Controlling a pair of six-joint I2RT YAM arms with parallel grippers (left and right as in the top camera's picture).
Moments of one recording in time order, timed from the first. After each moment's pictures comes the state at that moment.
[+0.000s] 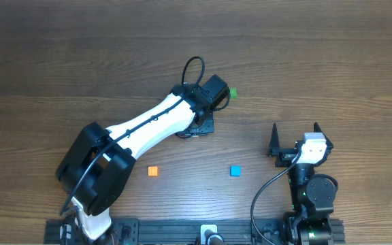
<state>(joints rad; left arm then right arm) -0.76 1.94 1.36 -0.88 -0.08 -0.81 0.05 0.01 0.01 -0.07 0.06 -0.03</state>
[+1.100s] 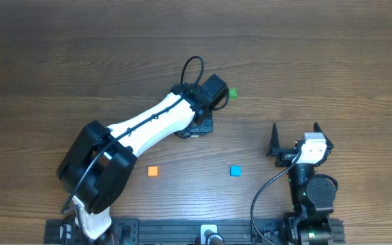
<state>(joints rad) -0.75 1.95 1.36 -0.88 -0.08 -0.81 0.05 0.01 0.01 -0.07 0.06 -0.03</state>
